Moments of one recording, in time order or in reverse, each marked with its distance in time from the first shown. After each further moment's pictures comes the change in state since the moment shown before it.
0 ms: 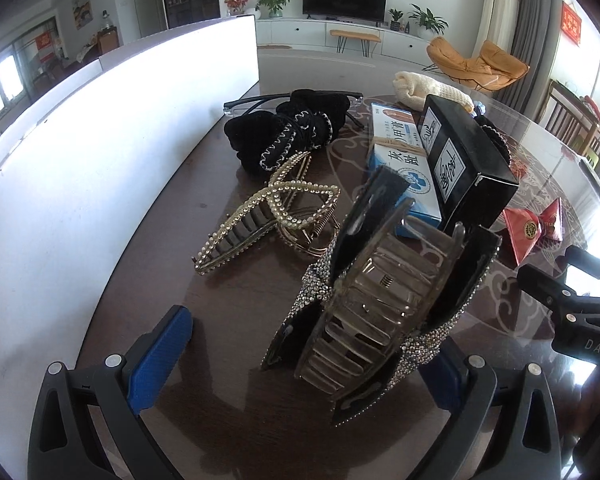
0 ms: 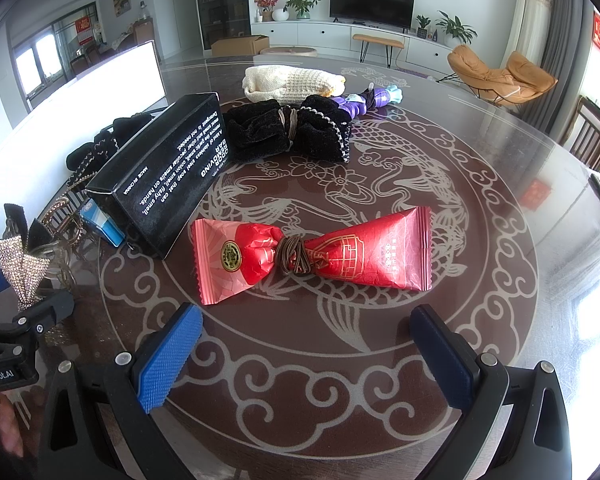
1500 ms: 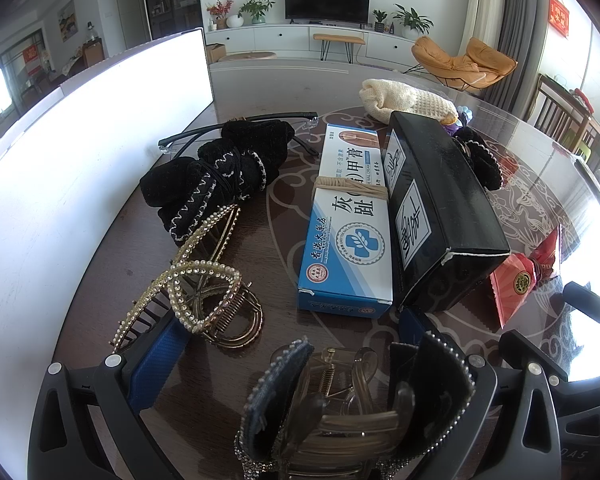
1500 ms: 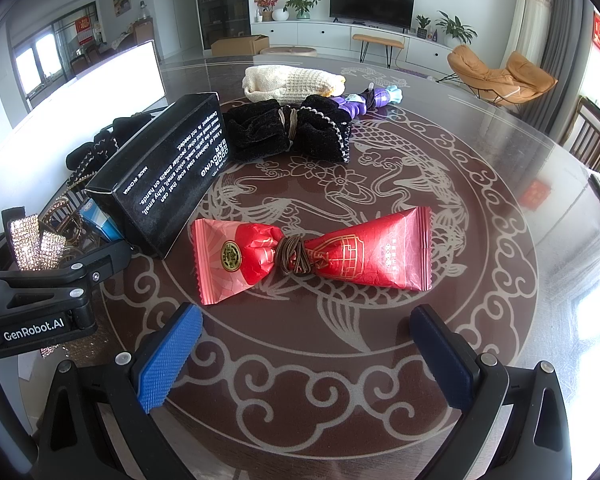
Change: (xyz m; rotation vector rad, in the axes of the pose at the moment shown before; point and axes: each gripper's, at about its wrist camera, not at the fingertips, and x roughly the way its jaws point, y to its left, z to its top) left arm 0.024 -0.038 0.037 0.041 -0.020 -0.026; right arm 0.000 0.000 0.000 0.000 0.000 -0.001
